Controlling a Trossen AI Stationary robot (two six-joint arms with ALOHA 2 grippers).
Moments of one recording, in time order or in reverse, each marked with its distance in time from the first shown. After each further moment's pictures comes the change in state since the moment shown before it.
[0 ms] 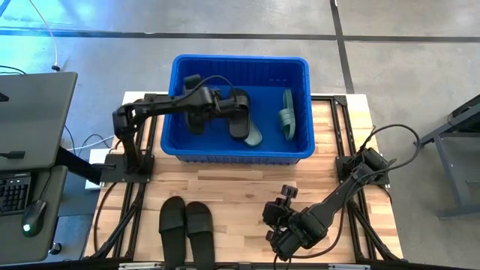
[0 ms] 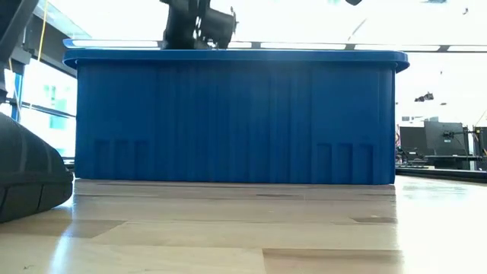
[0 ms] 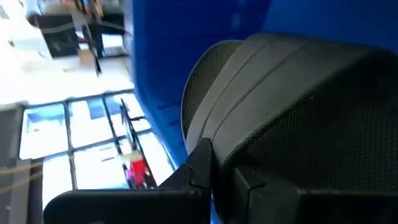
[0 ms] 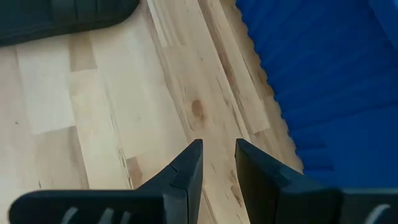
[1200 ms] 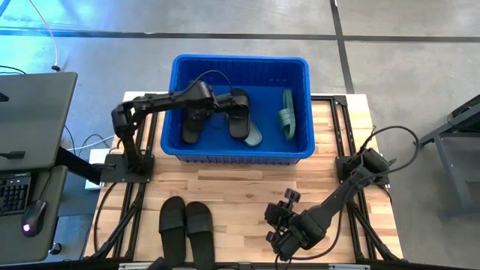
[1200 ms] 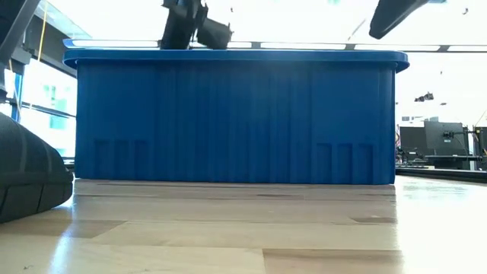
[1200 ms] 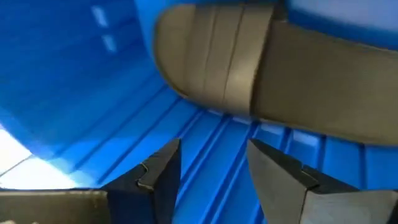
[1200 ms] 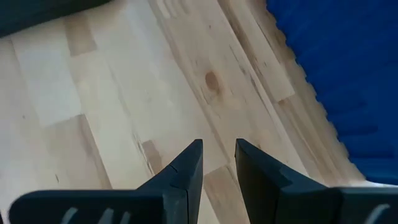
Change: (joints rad) left arm 0.073 -0.003 -0.030 0.010 0.361 0.413; right arm 0.007 0.001 -0.101 0.074 -0.071 0.166
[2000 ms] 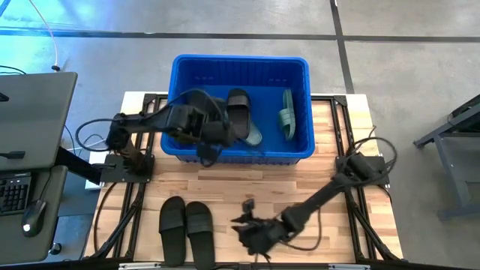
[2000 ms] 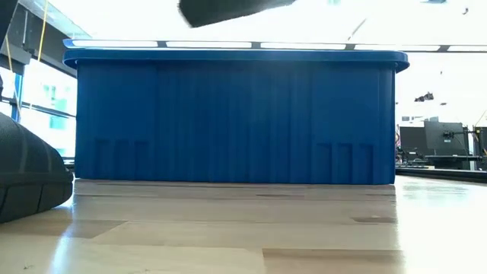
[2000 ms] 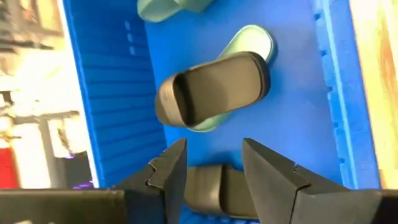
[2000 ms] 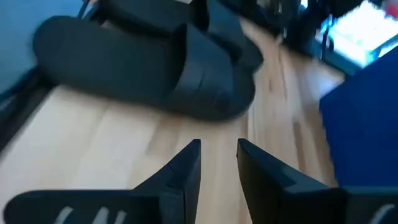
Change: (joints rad) left arm -0.497 -0.029 0.548 -0.059 0.081 0.037; right arm -0.097 0.116 -0.188 1.037 0.013 -1.101
